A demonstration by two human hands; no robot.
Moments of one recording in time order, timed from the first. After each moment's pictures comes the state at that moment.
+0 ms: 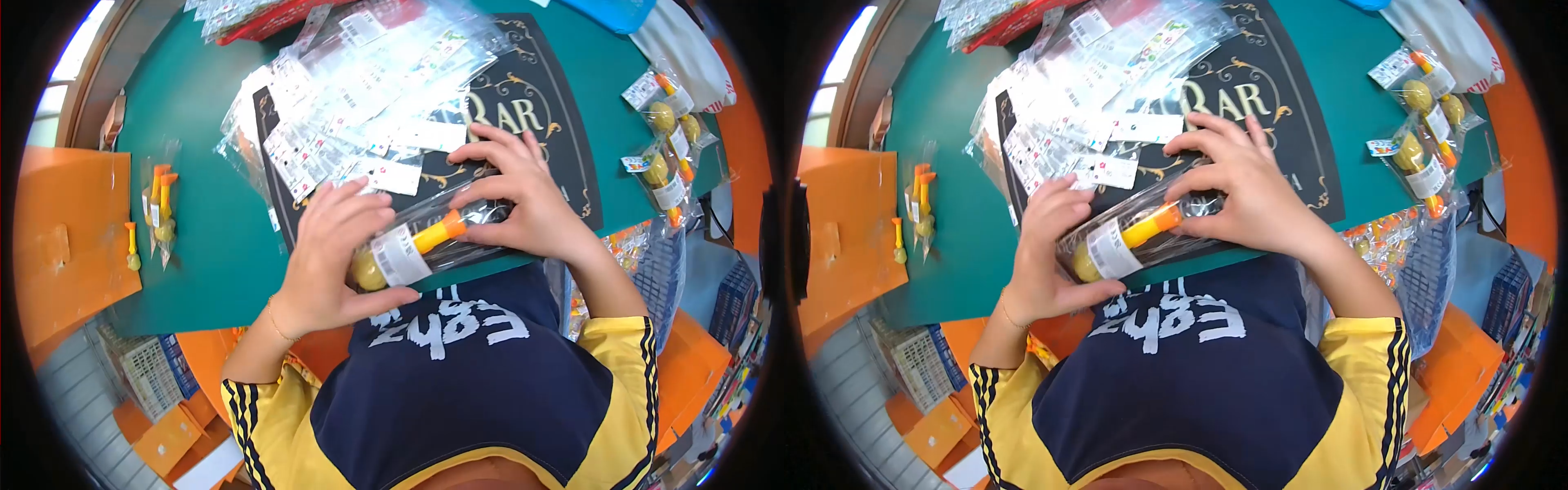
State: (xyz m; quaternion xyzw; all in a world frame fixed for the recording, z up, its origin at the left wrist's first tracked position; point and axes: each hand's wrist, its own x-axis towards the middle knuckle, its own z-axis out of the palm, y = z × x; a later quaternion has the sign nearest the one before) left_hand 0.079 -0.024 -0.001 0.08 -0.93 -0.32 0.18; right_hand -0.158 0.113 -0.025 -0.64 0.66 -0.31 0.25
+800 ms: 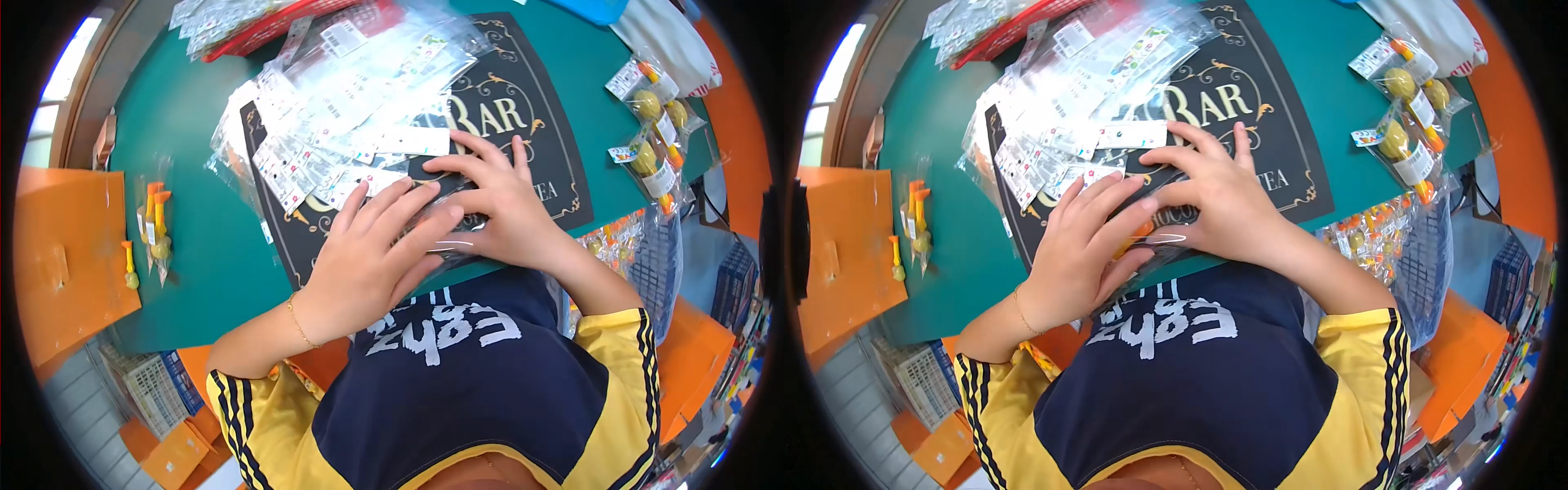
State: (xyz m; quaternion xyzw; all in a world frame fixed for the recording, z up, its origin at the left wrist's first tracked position) left_hand 0.043 -0.004 0.007 0.07 -0.97 -0.24 0.06; right_hand -0.141 0.116 -0.028 -0.63 0.70 -0.27 0.21
